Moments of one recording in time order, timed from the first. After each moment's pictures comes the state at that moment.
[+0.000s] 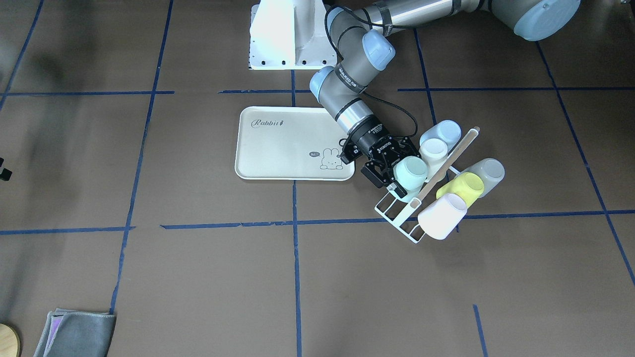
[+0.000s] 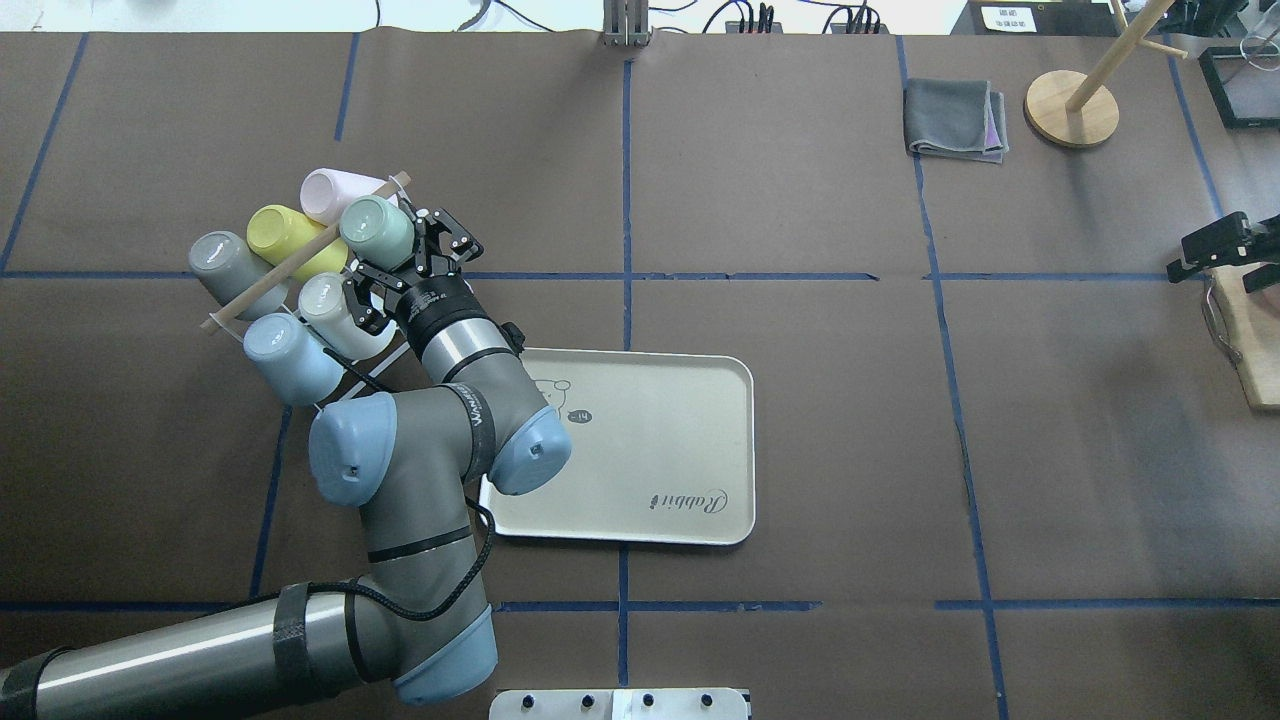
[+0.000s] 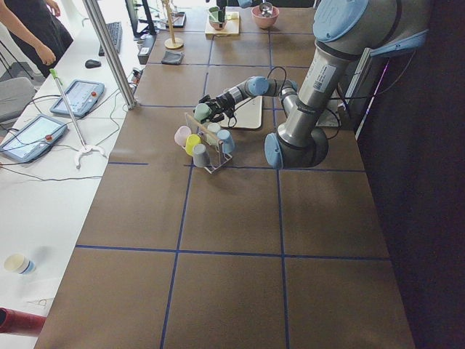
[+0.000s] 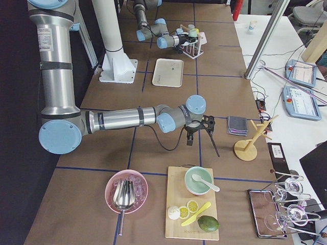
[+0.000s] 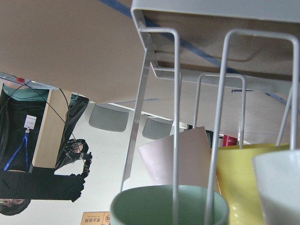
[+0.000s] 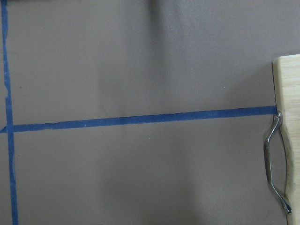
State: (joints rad) left arm -0.37 -2.24 -1.63 -0.91 -0.53 0.65; right arm 1.26 -1.54 1.64 -1.26 2.39 0.59
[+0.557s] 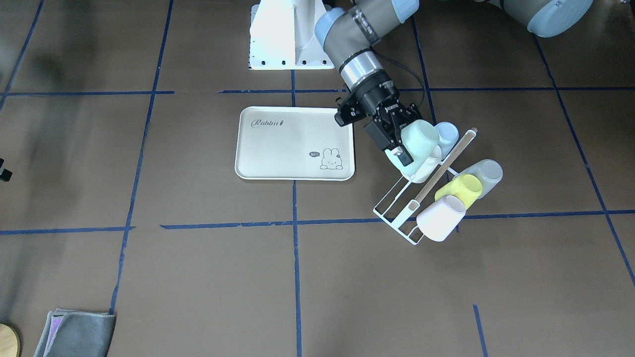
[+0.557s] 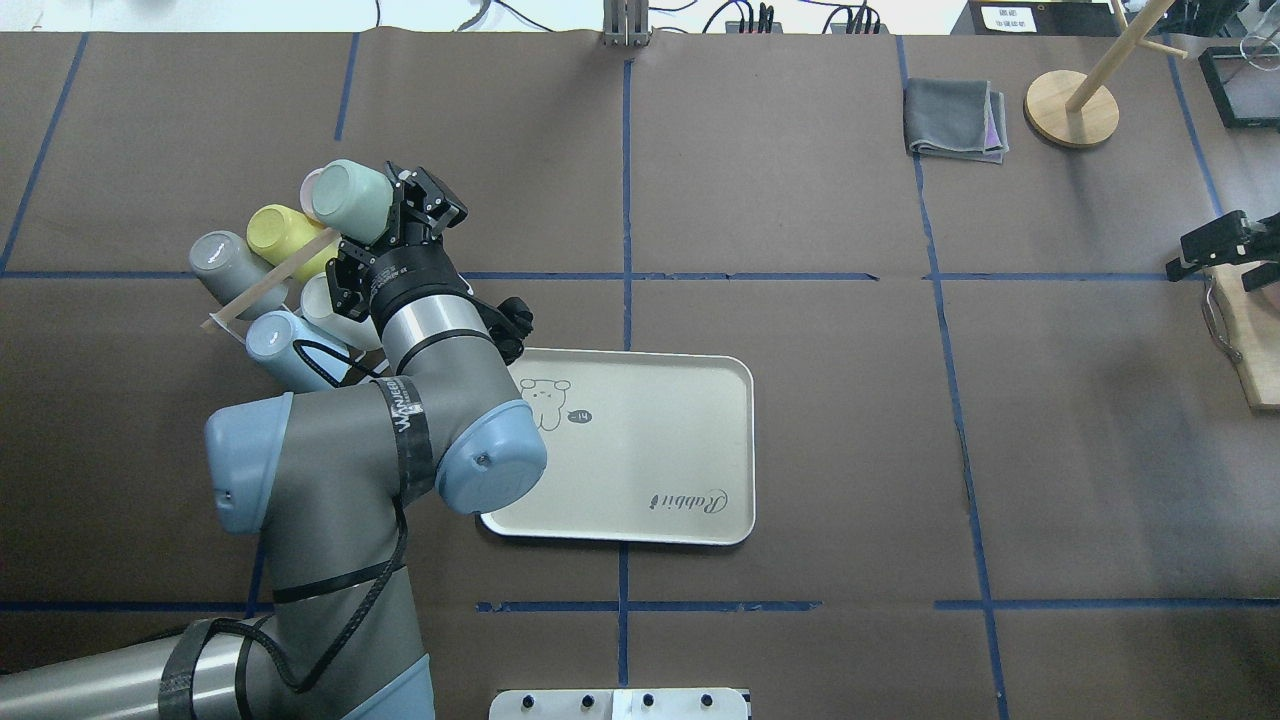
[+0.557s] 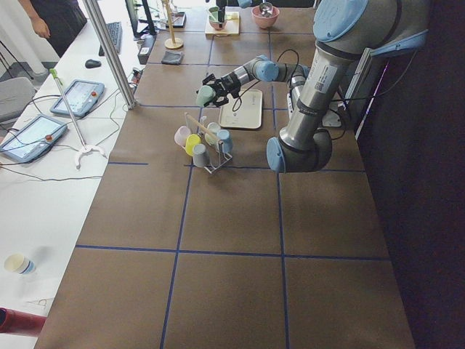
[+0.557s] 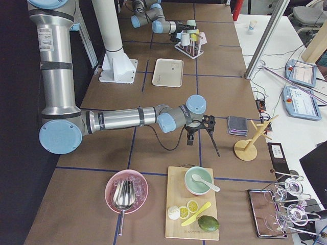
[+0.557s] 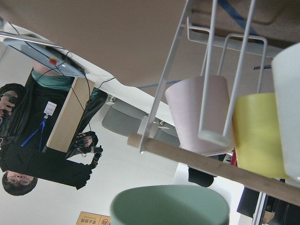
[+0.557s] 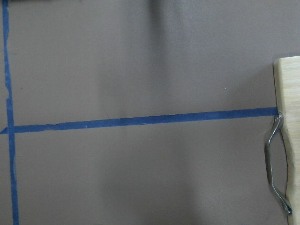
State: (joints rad) left arm -0.37 -2.21 -1.91 -0.96 -0.59 0.62; right arm 1.26 -1.53 1.64 -1.26 2.38 0.59
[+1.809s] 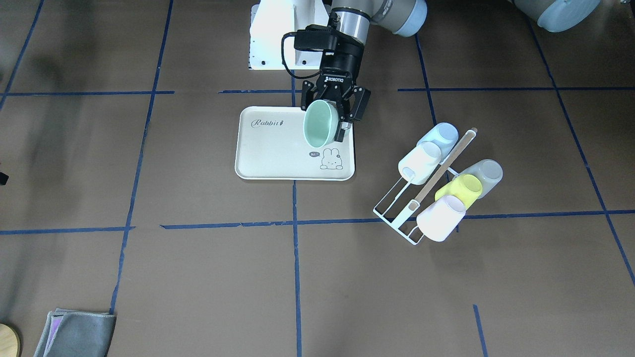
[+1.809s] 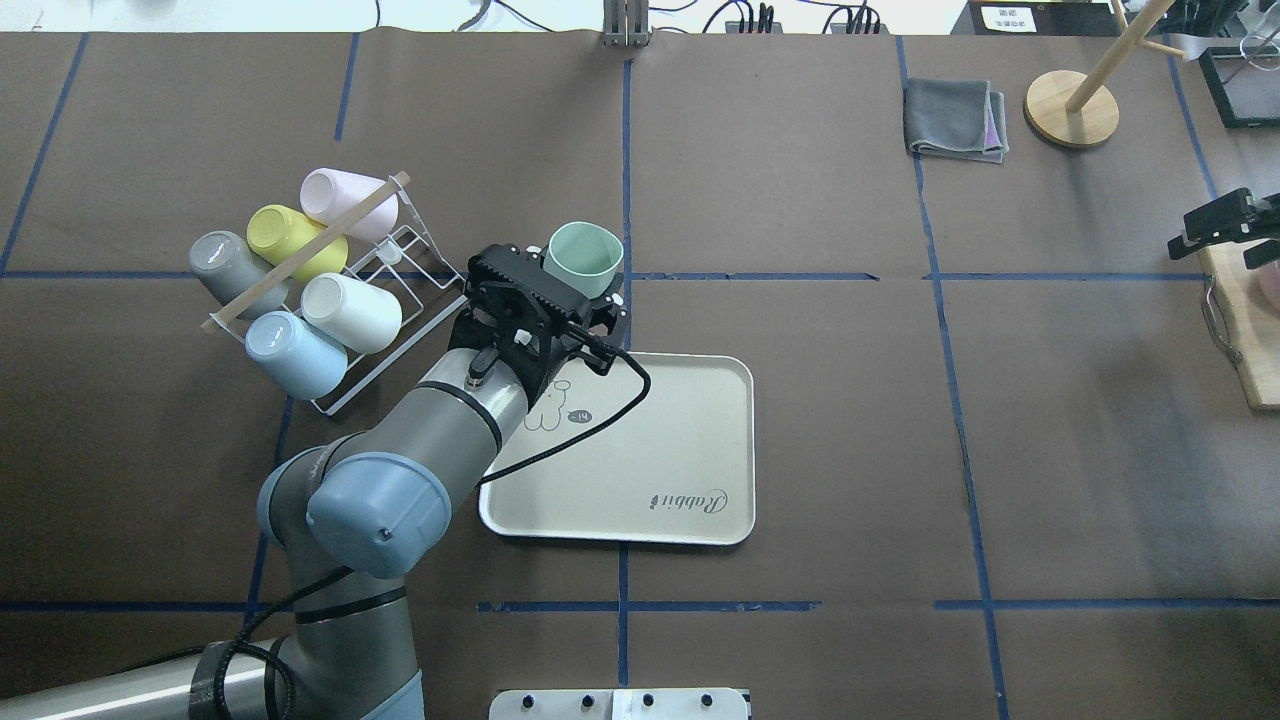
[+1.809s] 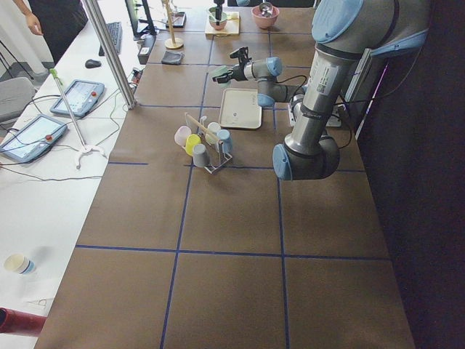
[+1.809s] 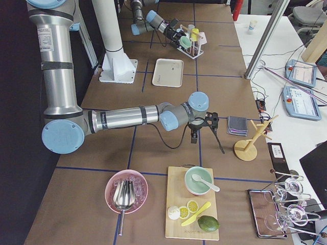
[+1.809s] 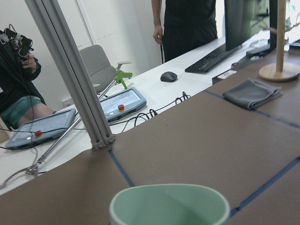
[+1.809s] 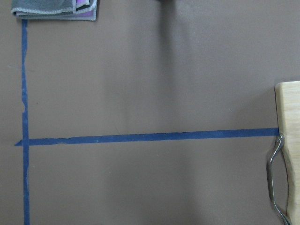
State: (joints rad) left arm -0.30 -2.12 -1.67 -2.53 -0.91 -0.60; right arm 1.29 -1.51 1.64 -1.25 2.38 0.58
